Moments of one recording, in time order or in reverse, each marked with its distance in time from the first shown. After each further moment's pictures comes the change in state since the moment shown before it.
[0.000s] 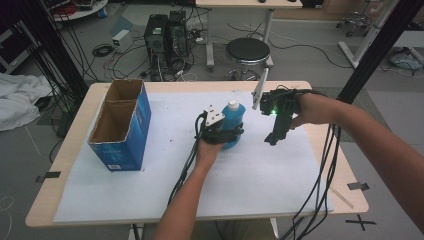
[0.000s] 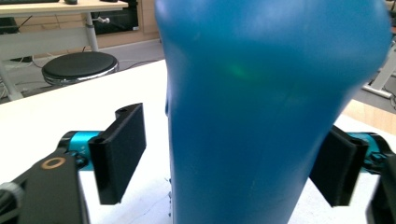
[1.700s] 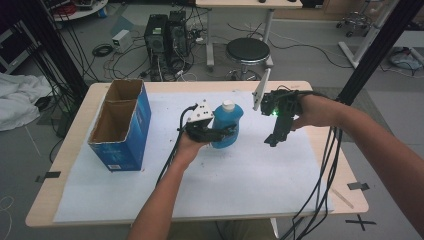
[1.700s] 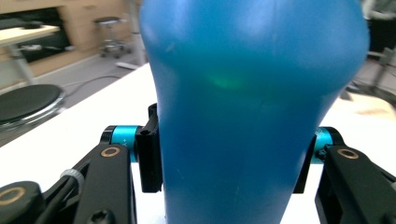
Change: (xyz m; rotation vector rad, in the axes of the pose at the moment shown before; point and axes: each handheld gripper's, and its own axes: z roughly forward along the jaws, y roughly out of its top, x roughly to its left) left arm 0.017 0.039 -0.048 0.027 -0.325 0.193; right arm 0.009 0.000 -0.005 -0.023 -0.014 -0.003
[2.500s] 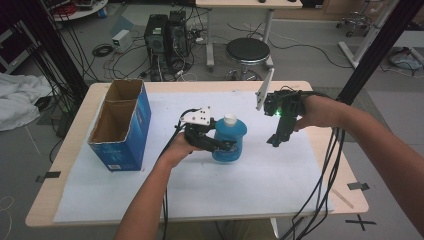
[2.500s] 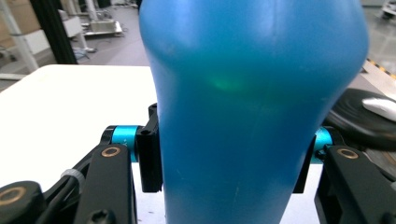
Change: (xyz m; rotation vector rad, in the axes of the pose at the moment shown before) left arm 0.003 -0.010 -0.002 0.018 -0.387 0.059; right arm 0.000 -0.007 -0.002 -0.001 -0.001 0.023
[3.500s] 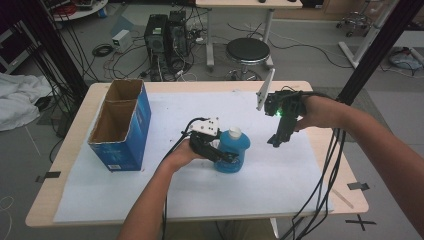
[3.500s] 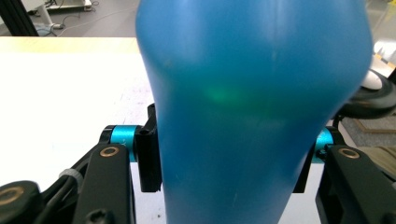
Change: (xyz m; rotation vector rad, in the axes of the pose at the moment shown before) left arm -0.006 -0.016 0.016 0.100 -0.070 0.011; right arm 0.002 -0.001 -0.001 0.004 -0.008 0.007
